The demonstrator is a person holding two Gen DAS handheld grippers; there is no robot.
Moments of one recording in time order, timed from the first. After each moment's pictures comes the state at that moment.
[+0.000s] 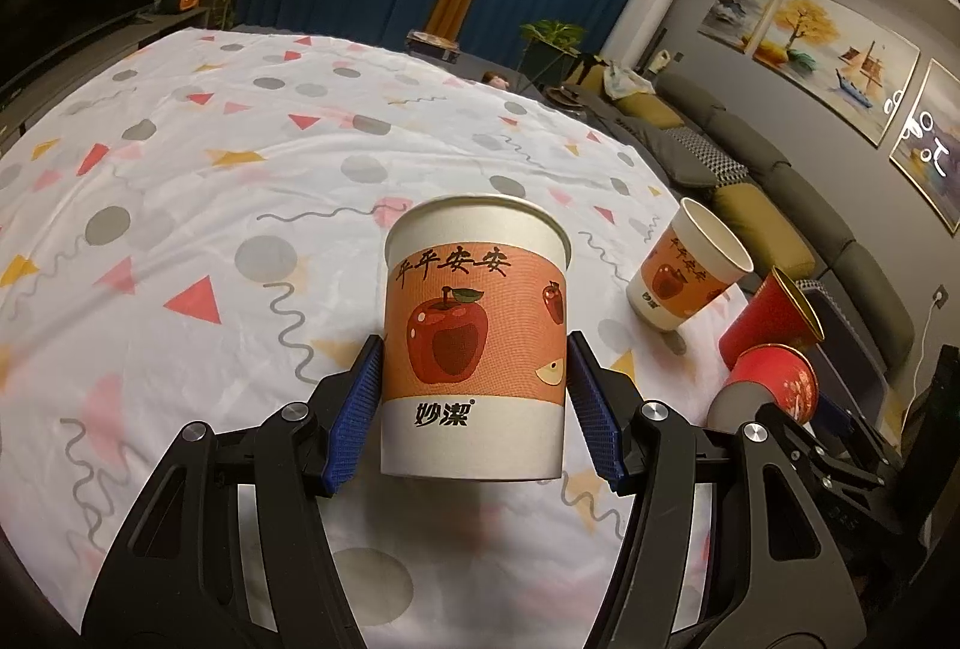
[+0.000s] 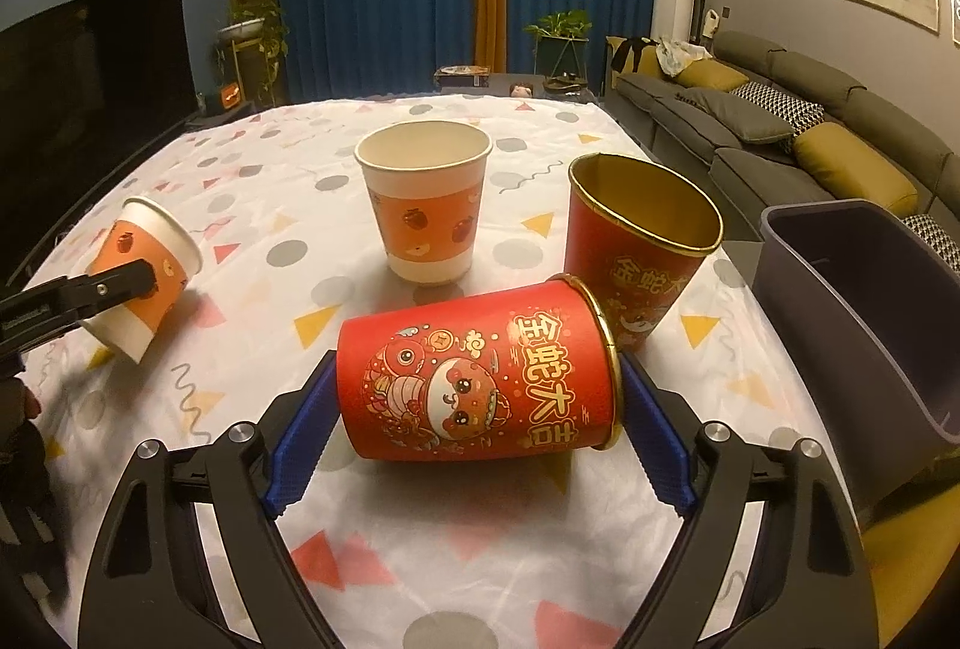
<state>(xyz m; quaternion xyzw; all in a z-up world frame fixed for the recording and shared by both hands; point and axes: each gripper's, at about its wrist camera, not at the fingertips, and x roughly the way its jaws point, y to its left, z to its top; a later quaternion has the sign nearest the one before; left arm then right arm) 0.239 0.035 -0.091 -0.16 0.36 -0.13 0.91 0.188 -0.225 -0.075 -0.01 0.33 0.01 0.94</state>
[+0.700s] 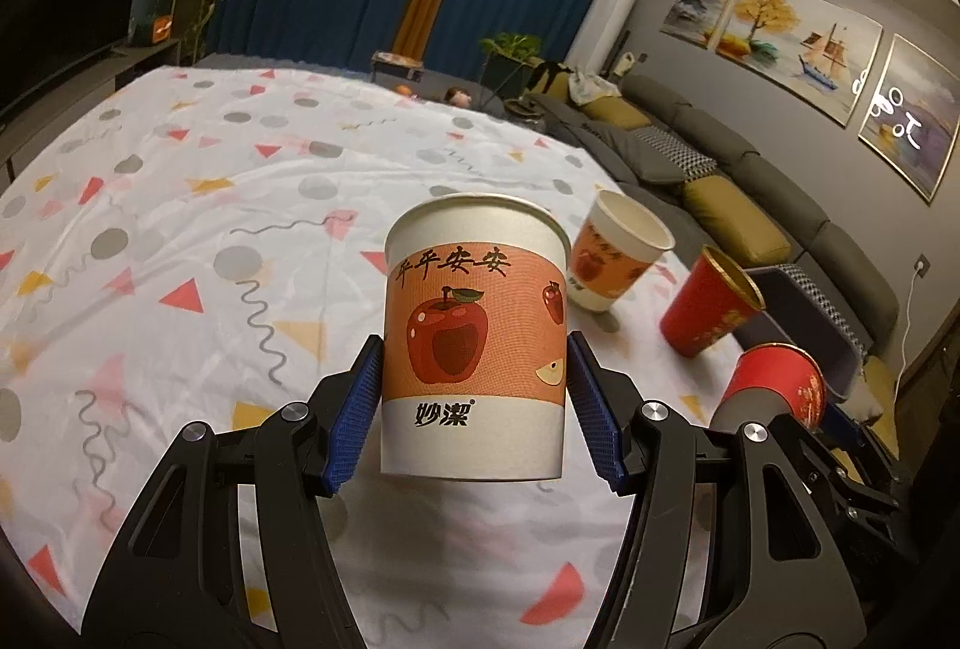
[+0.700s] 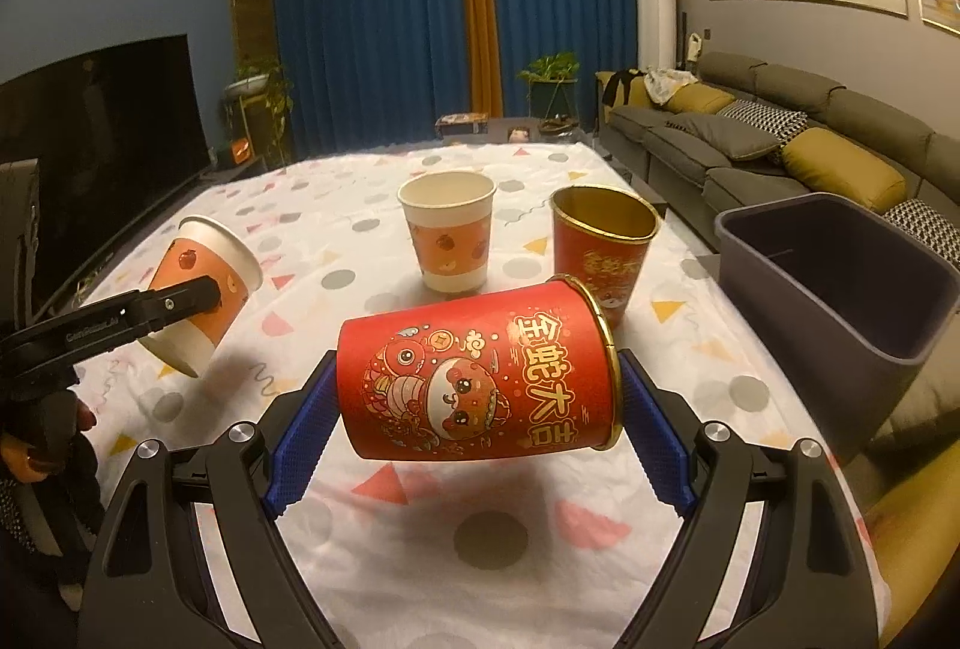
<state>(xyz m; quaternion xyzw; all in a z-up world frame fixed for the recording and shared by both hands) 0.195 0.016 -0.064 -0.14 0.33 -0.16 0.92 0.116 -0.223 -0.046 0.03 0.27 0.01 0.96</state>
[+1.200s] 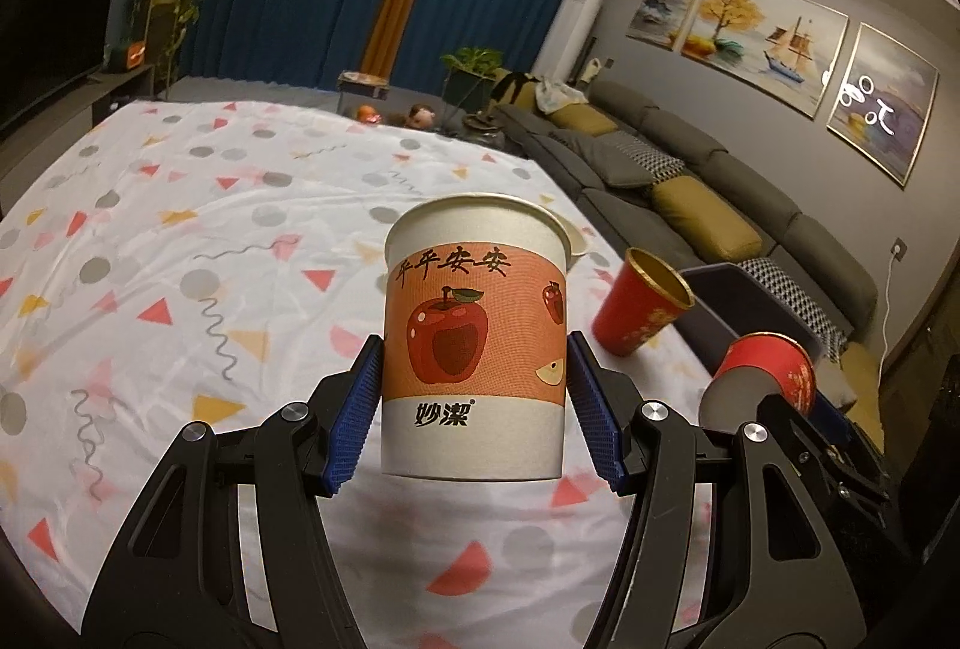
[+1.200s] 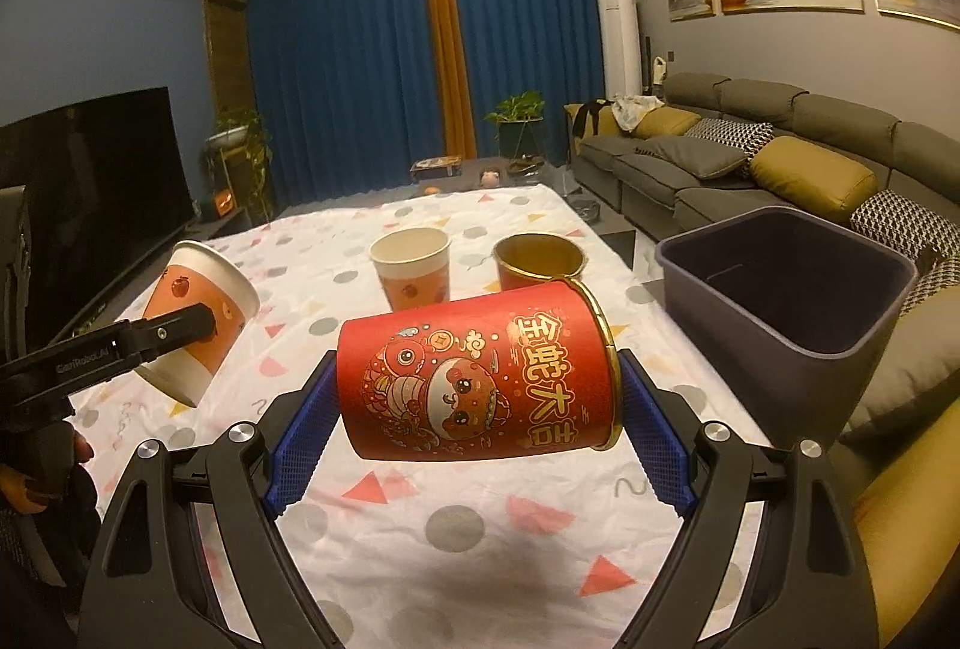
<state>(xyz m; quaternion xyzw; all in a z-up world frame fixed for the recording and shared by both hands) 0.168 -0.012 -0.033 -0.13 0.31 -0.19 0.92 0.080 -0.247 -0.023 0.05 0.22 -0.02 0.97</state>
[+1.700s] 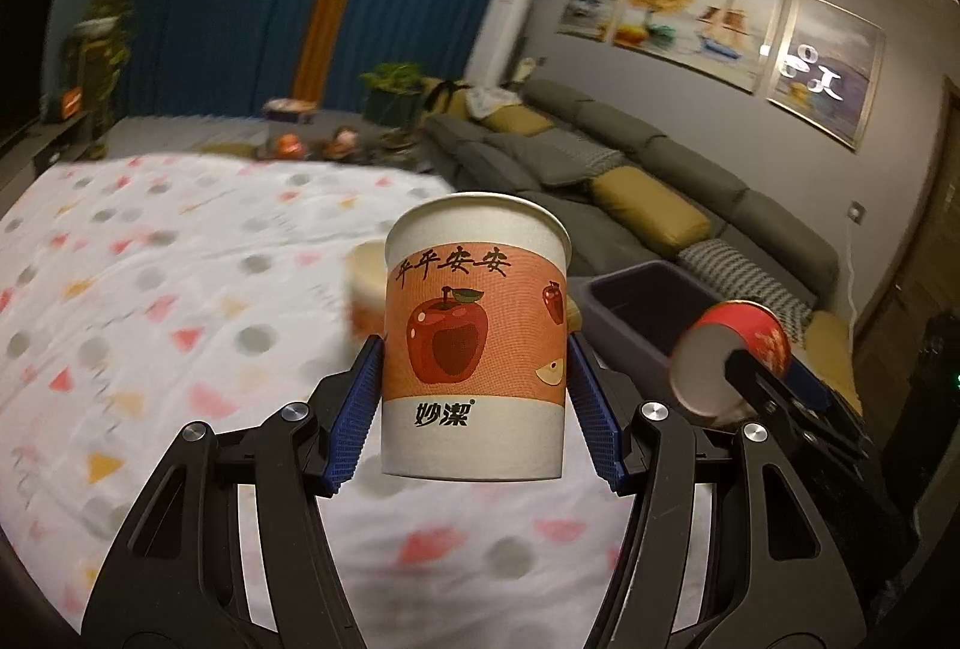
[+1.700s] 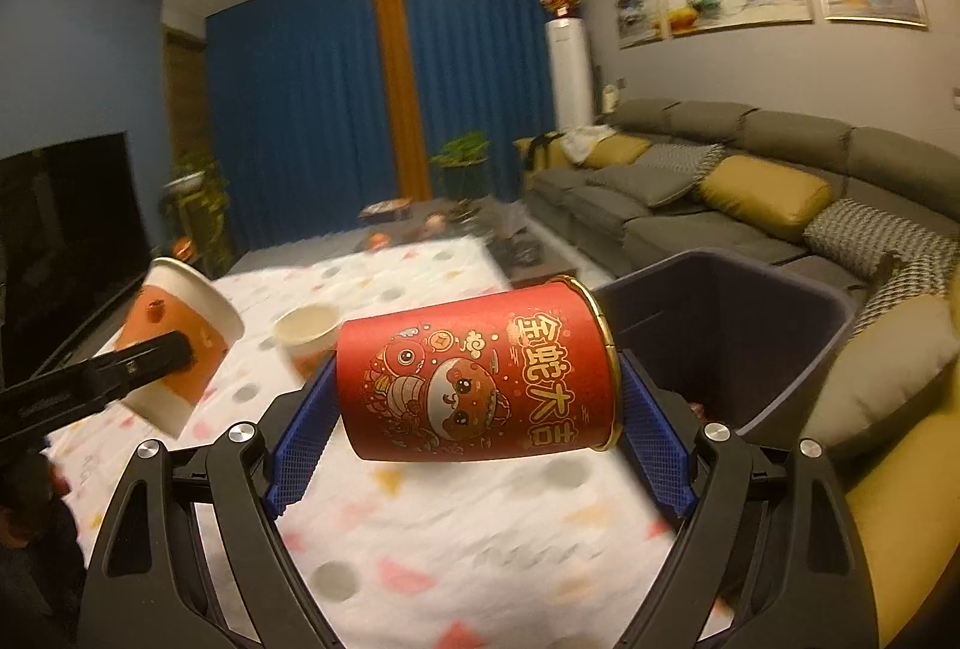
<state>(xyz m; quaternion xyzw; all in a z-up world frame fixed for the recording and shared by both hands) 0.169 -0.107 0.006 -0.09 0.27 -0.27 0.92 0.079 -0.324 0.008 0.07 0.18 -0.08 0.98</state>
